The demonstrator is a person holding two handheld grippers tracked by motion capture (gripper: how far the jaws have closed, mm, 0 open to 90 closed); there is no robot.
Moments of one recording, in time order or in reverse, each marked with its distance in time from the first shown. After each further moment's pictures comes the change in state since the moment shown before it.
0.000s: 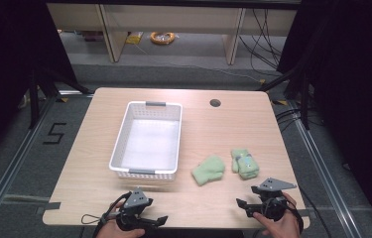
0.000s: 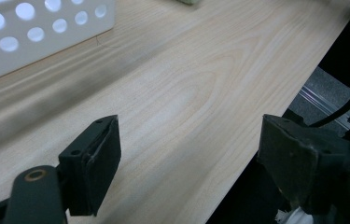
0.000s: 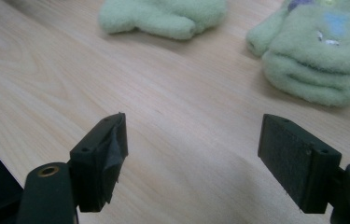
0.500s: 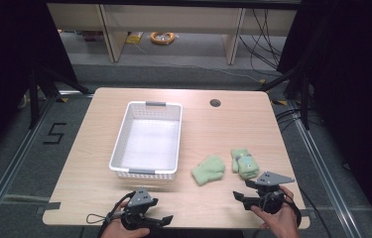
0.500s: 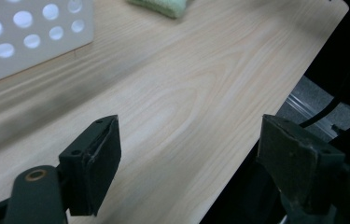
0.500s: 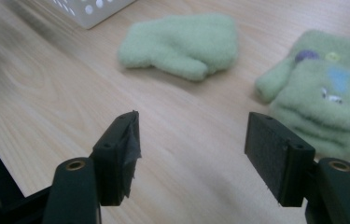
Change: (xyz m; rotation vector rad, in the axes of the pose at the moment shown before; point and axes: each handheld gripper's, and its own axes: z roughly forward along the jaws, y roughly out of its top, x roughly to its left) left arm -0.008 0.010 0.006 -0.006 -0.042 -0.026; right arm 0.001 0.024 -0.002 -0.055 0.018 -0.112
